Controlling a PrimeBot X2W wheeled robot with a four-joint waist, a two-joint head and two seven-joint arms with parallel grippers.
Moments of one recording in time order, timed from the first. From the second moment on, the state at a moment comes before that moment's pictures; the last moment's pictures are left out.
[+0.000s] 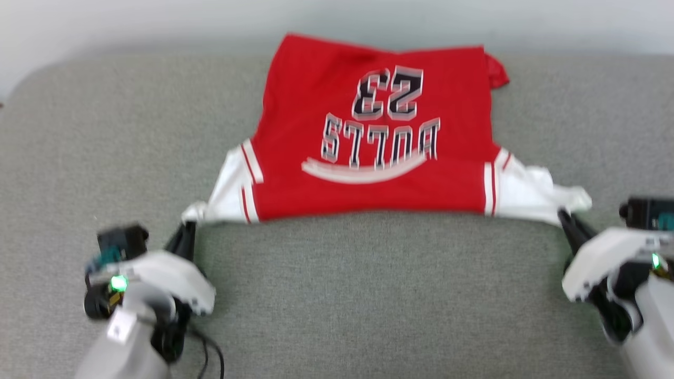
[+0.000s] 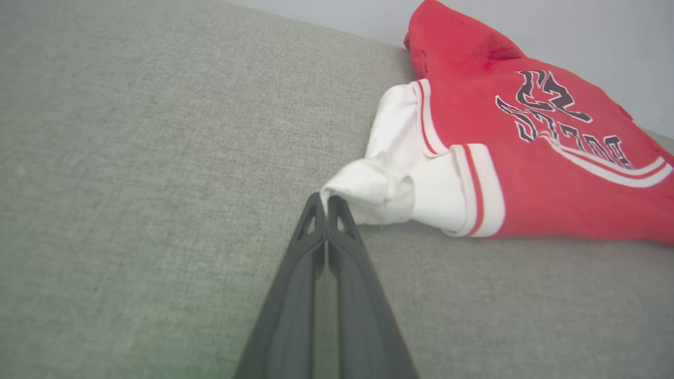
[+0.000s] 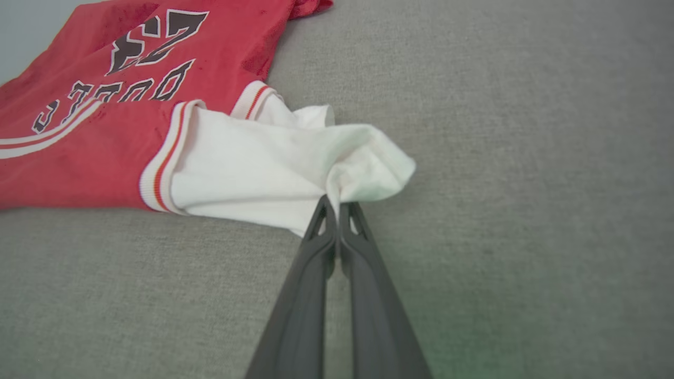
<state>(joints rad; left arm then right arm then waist) -0.50 0.30 -0.34 0.79 -0.70 -0.06 -0.26 -0.49 -0.33 0.20 0.74 0.57 0.13 -0.01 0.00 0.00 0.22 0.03</state>
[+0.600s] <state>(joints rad) 0.15 0.41 -0.34 0.11 -0.74 0.20 -0.07 0.16 -0.17 -0.15 0.24 0.39 0.13 0.18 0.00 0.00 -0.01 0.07</state>
